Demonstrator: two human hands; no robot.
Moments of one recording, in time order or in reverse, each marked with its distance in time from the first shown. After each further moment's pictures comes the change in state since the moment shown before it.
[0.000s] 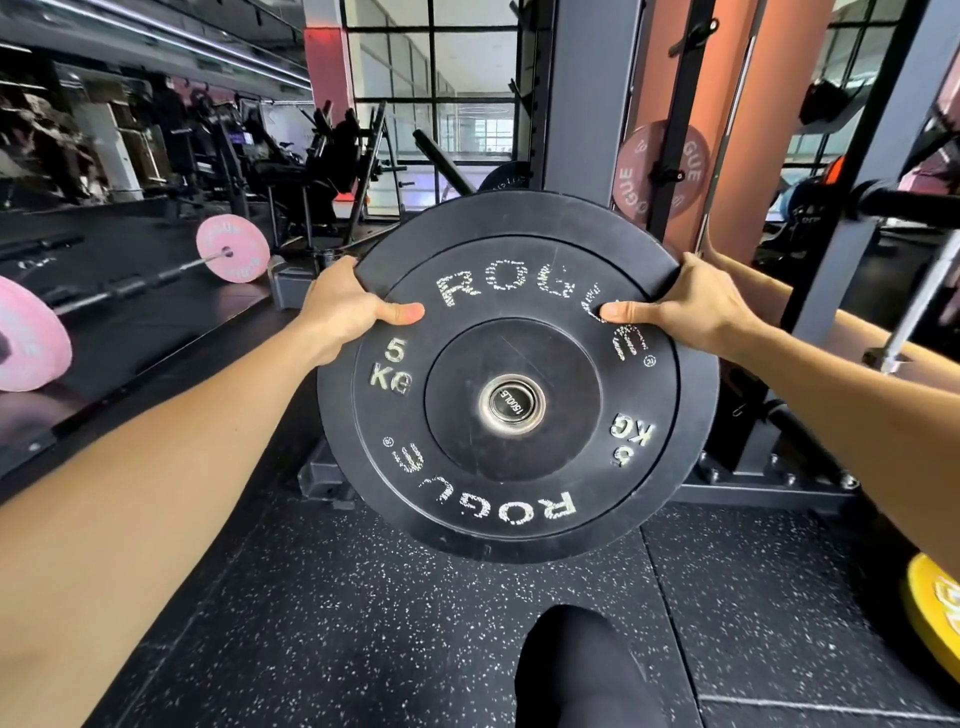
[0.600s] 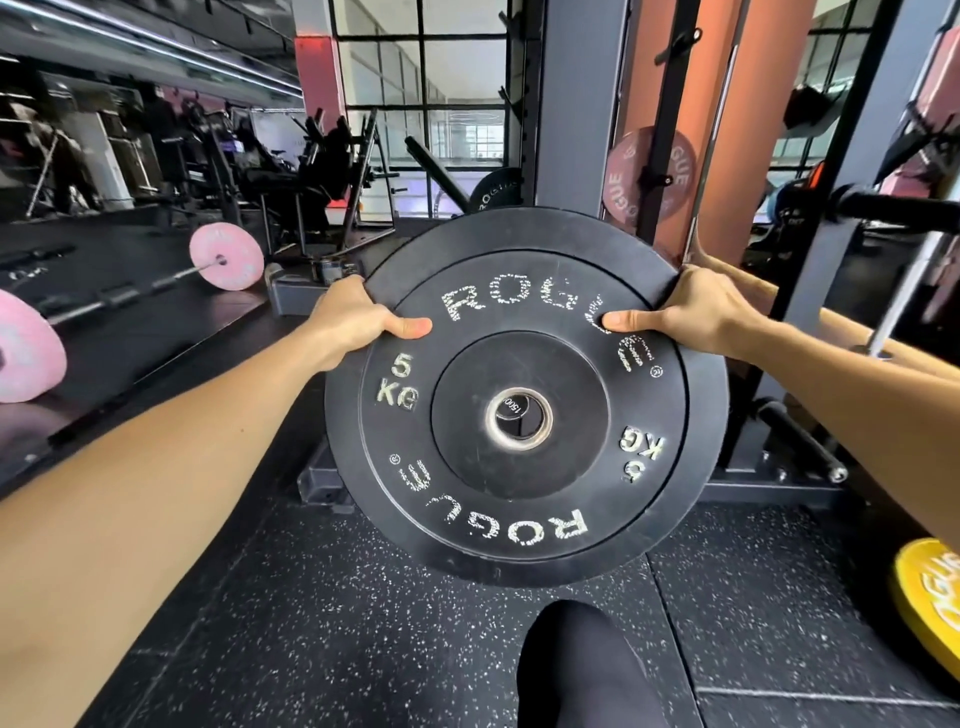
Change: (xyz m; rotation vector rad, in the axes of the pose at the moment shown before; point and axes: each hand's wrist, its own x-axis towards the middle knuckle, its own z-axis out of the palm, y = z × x) left_hand -0.009 0.007 -0.003 0.141 -0.092 -0.076; right_hand -0.016 -0.002 -0.018 -0.157 -0.107 0.050
